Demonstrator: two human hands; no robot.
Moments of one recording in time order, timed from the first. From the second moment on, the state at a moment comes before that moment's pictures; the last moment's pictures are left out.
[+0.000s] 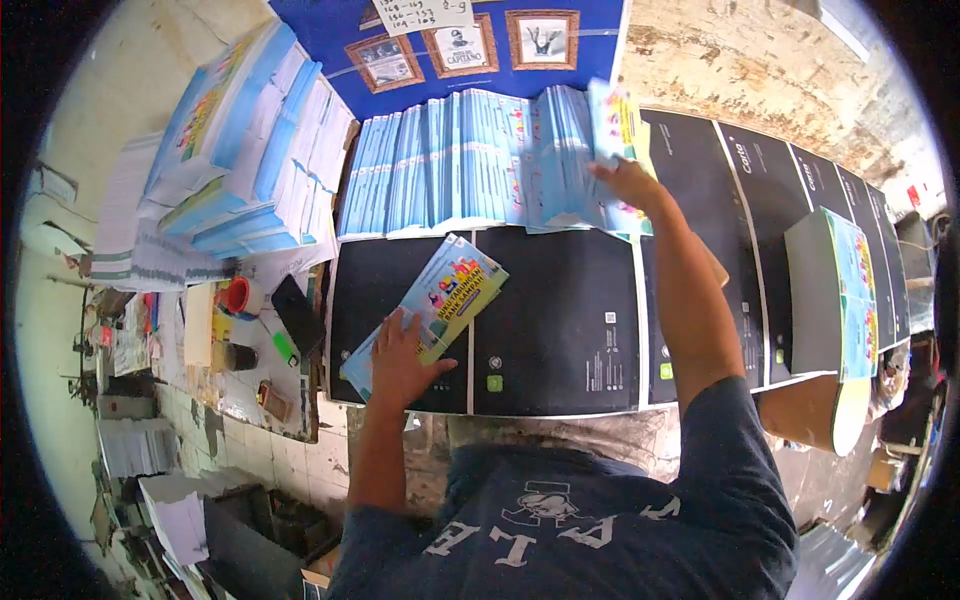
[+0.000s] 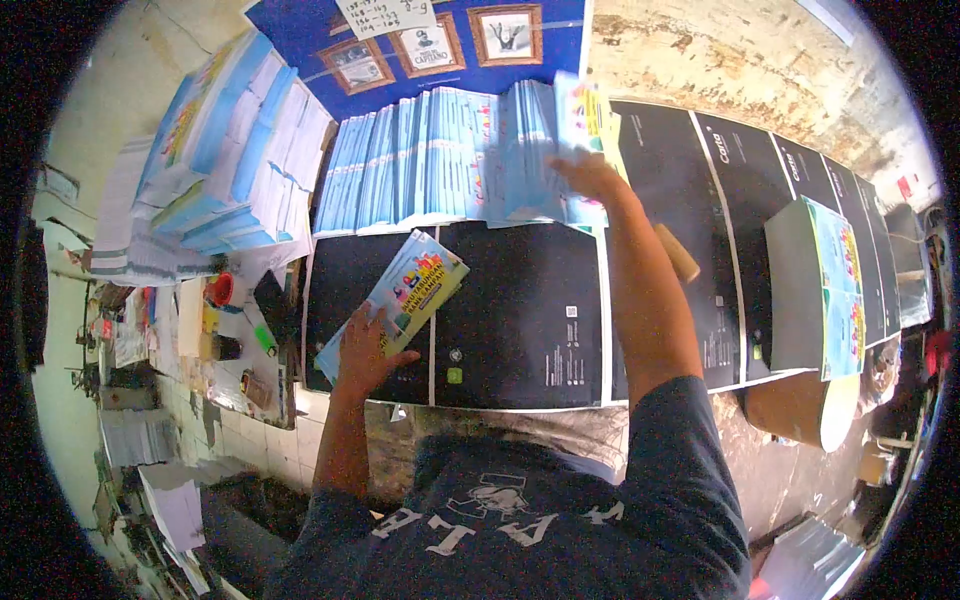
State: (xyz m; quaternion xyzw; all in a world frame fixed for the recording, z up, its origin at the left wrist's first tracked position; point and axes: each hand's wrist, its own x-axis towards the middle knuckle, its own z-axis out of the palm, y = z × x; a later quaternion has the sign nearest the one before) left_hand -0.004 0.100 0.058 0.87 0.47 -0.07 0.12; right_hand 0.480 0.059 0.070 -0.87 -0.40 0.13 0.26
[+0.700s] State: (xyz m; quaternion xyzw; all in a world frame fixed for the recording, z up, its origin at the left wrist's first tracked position) left_hand -0.007 0.081 0.158 0.69 0.39 0.38 0.48; right_hand 0.263 -0.024 0.098 -0.44 -0.45 0.50 0.60
